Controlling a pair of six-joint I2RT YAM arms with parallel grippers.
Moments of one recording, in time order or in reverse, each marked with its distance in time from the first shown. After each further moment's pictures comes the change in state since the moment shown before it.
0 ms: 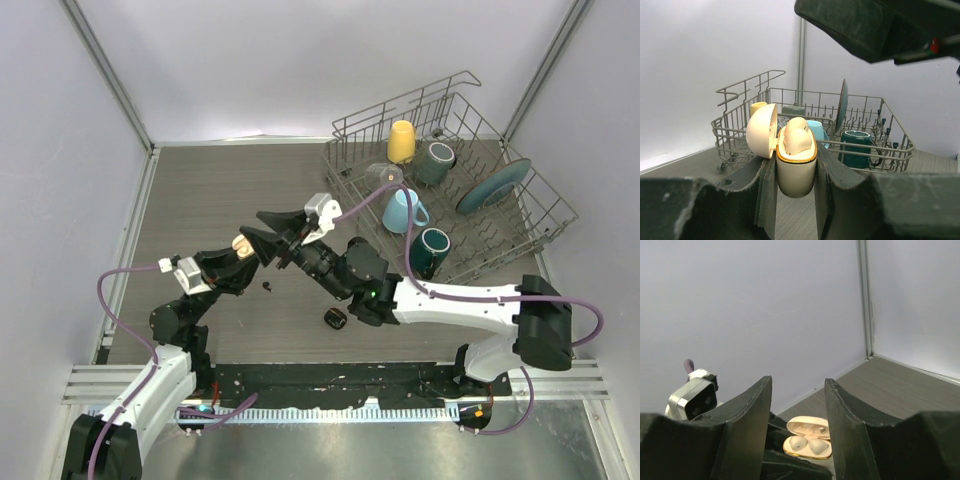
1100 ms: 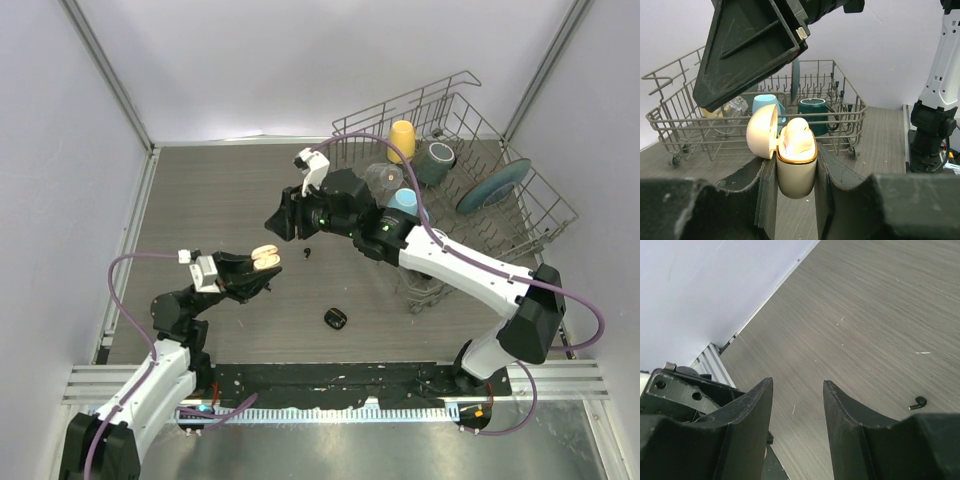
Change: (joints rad) left arm -0.011 0.013 0.070 -0.132 0.283 0.004; right arm -0.297 0.068 0.400 -1.046 -0.351 0.349
